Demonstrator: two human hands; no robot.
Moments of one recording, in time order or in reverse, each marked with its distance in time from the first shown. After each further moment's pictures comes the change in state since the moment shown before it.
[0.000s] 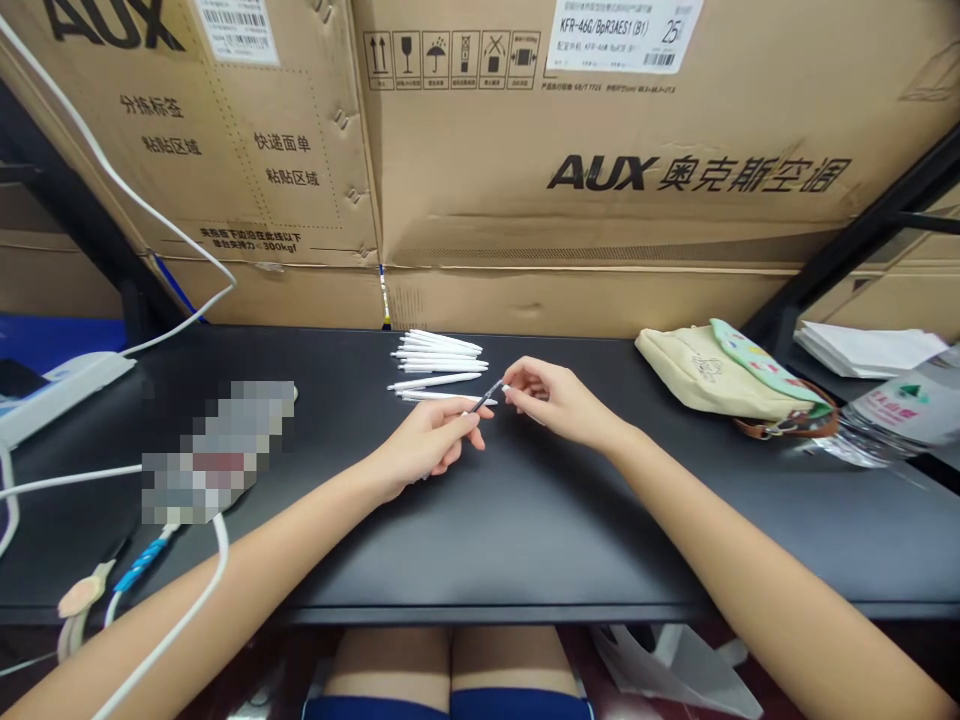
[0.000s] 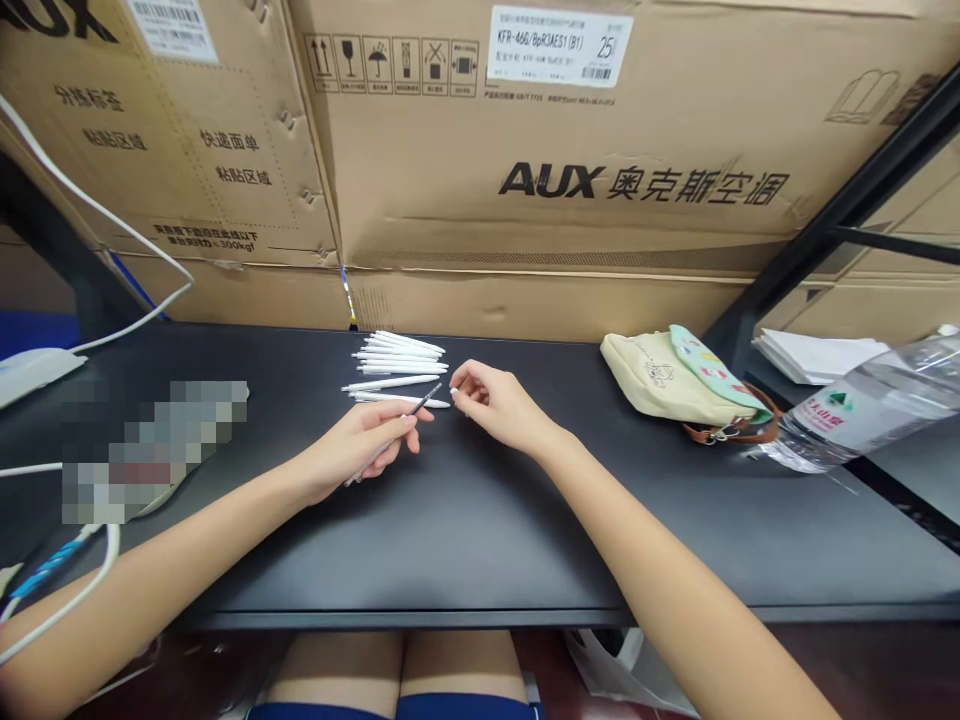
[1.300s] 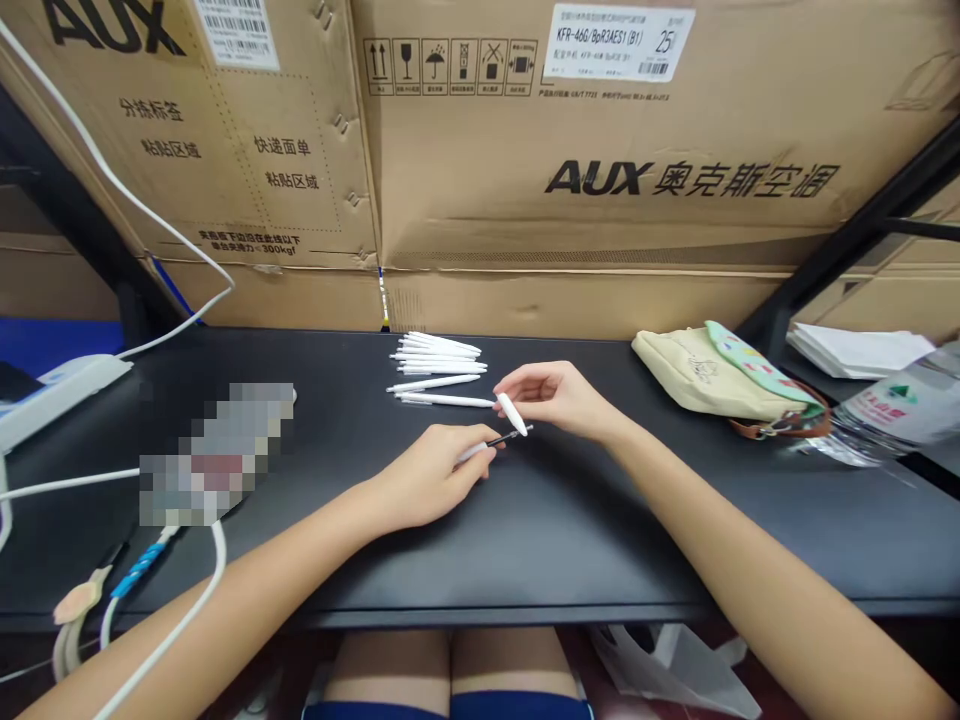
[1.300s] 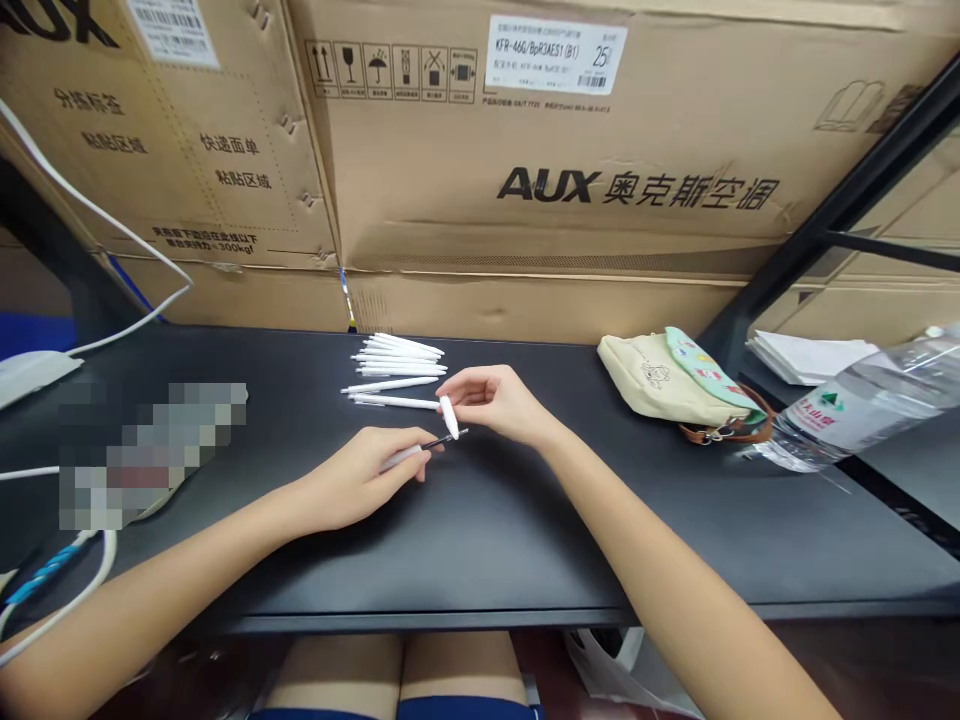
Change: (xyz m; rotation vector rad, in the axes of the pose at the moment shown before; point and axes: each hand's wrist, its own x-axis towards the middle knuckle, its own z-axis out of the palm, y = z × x) left_hand -0.016 0.003 0.005 0.660 -0.128 0.312; right_hand 0.001 -0.008 -0.003 0.410 -0.075 0.086
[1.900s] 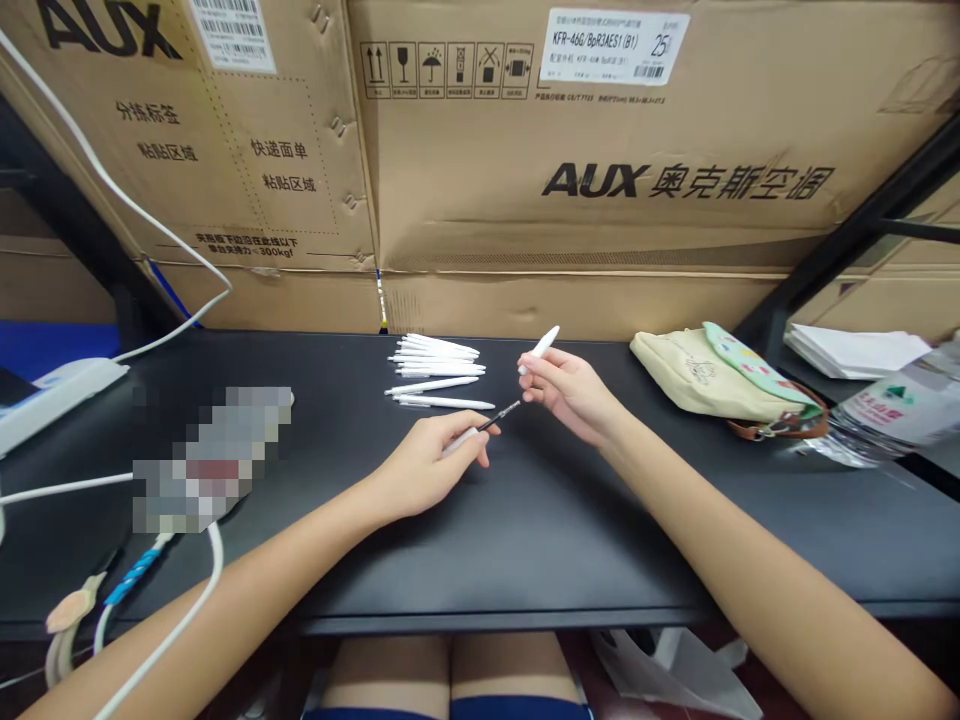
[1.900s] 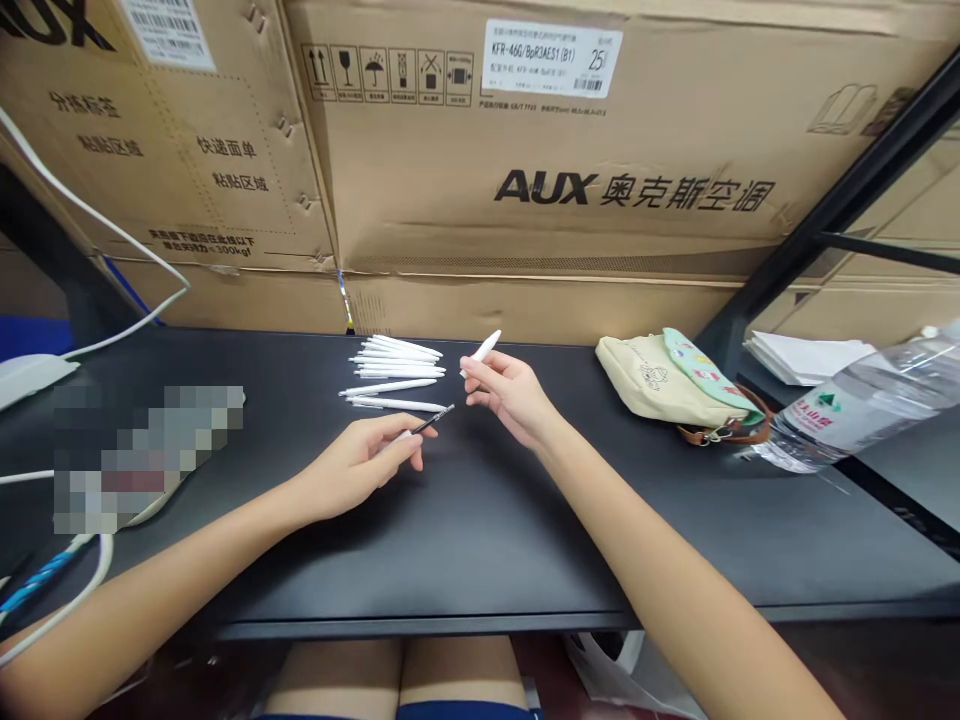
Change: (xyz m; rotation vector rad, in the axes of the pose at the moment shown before) left_hand 0.004 0.000 -0.002 -0.228 0.114 -0.122; right_hand 0.007 0.003 -0.002 0.365 0.314 0.044
